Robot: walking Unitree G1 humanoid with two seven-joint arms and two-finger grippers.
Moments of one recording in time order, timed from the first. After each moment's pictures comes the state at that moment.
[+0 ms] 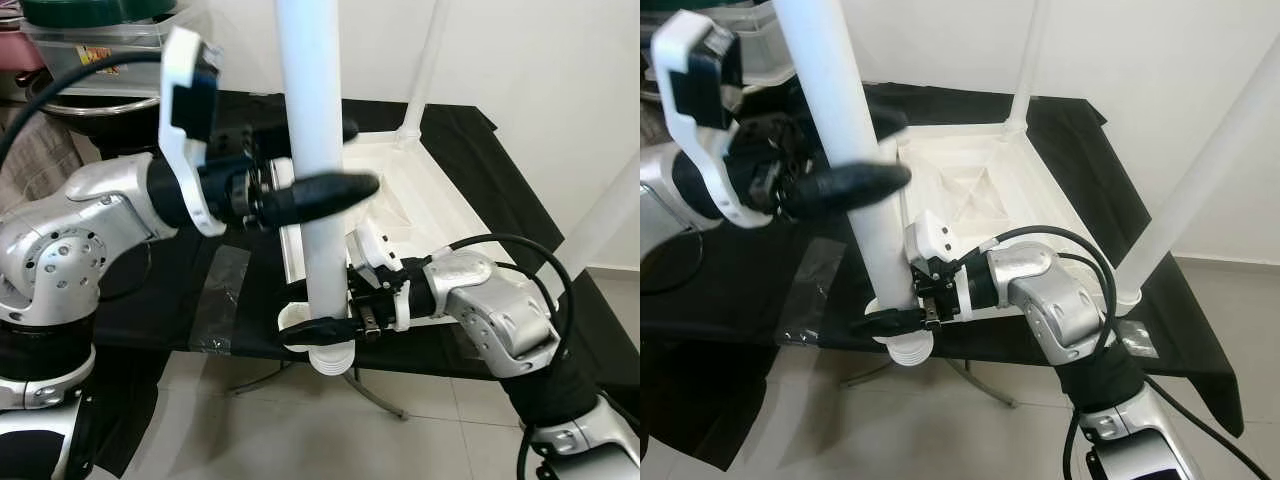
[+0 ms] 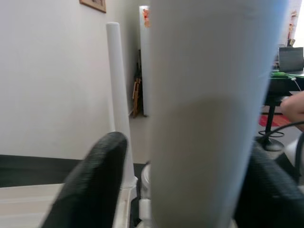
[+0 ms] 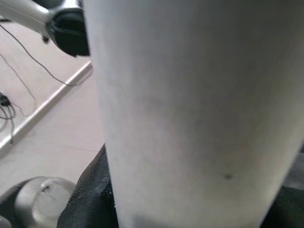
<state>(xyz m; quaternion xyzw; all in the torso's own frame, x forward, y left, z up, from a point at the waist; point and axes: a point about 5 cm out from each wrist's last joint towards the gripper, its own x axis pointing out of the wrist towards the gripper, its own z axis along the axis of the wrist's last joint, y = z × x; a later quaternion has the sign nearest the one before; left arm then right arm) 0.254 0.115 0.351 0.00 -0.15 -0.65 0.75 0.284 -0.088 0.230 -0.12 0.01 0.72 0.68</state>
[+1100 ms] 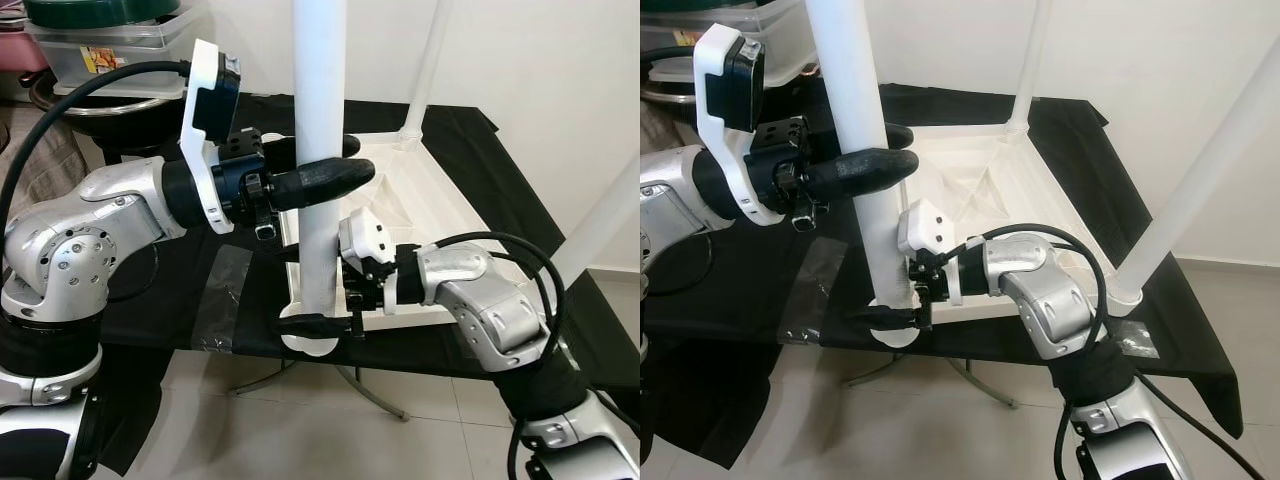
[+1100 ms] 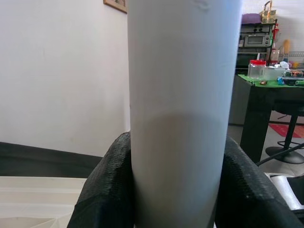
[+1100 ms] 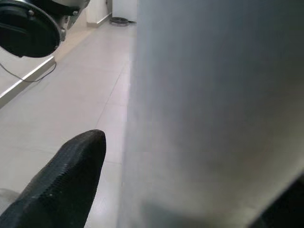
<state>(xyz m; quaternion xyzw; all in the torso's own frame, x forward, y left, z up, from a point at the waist) 0.264 0.110 0.350 -0.02 -0.15 -0.63 0.76 0.296 -0.074 0.235 -0.15 -0.04 0.68 0.72</state>
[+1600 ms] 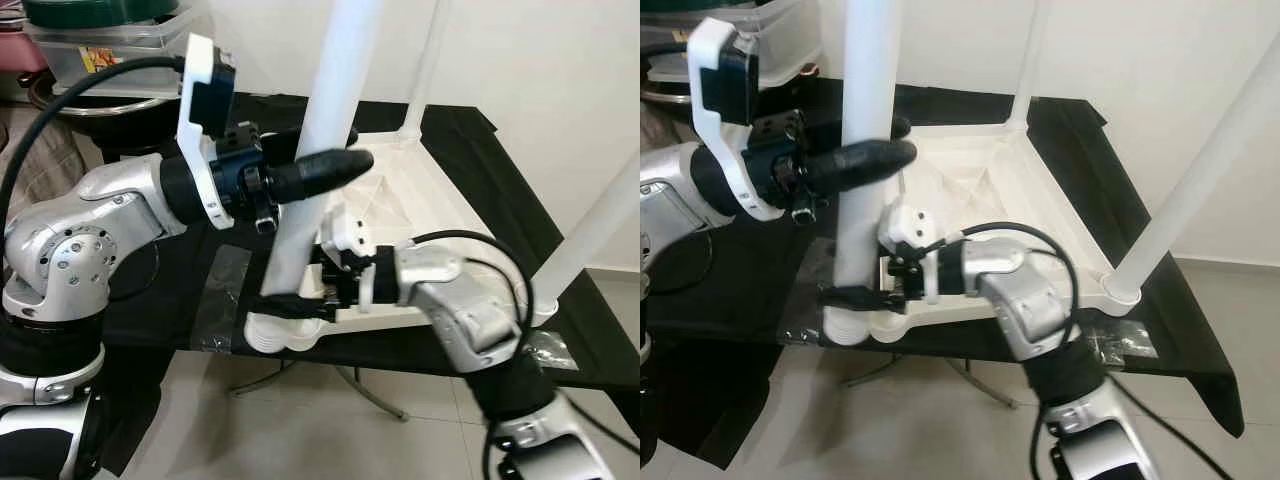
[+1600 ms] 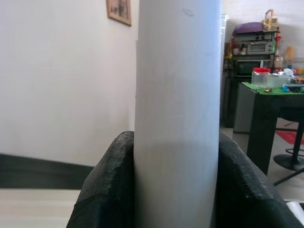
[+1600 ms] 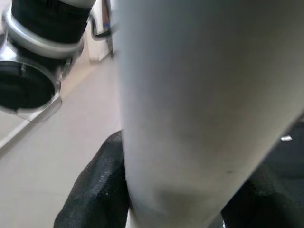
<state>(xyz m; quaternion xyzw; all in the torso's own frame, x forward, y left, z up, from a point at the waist) 0.263 0.111 0.358 -0.03 -0.18 -0.62 0.76 0.296 -0.048 0.235 -0.06 -0.06 0.67 0.73</state>
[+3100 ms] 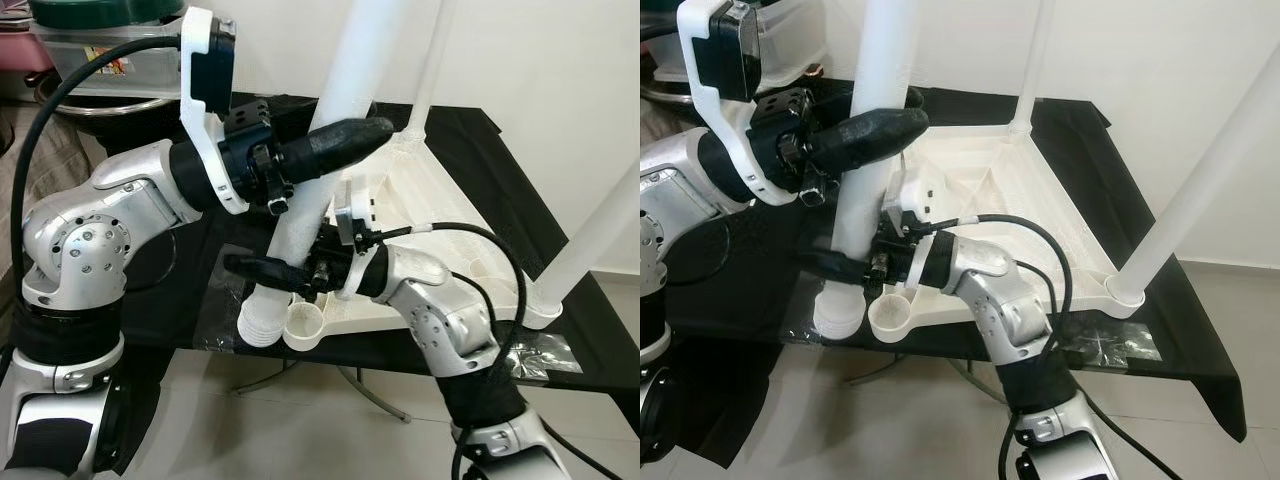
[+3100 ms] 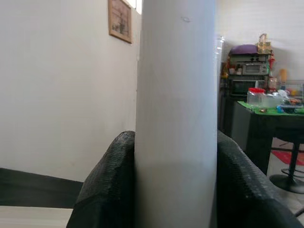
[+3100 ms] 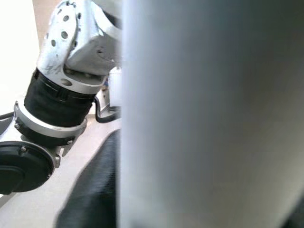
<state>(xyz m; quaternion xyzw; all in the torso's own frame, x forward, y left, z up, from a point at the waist) 0.269 0.107 0.365 -0.07 -0.19 -0.62 0.76 0.295 -0.038 0.248 0.04 -0.14 0.66 0.74</state>
